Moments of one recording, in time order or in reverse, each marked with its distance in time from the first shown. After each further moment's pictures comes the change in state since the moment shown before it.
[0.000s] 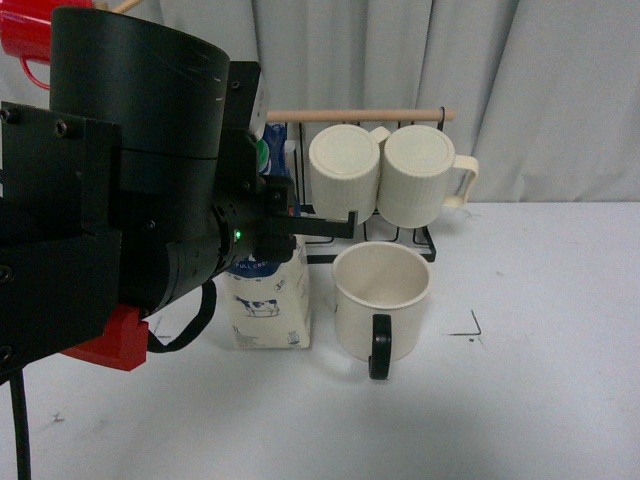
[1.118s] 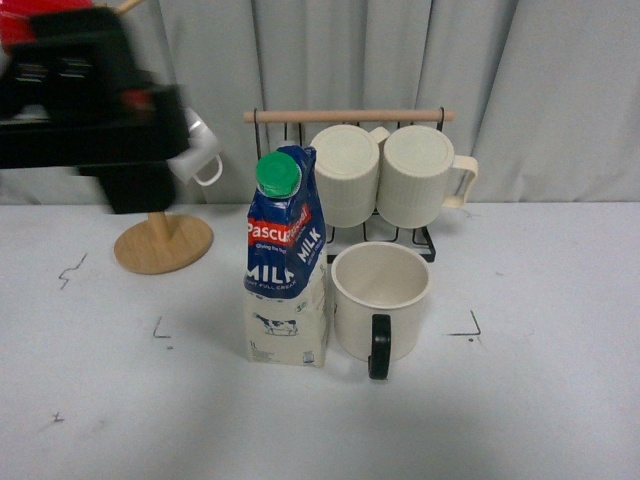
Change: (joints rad) left arm -0.063 -0.647 -0.494 0.216 -0.208 0.048; right arm 0.000 0.000 0.000 0.000 0.000 0.000
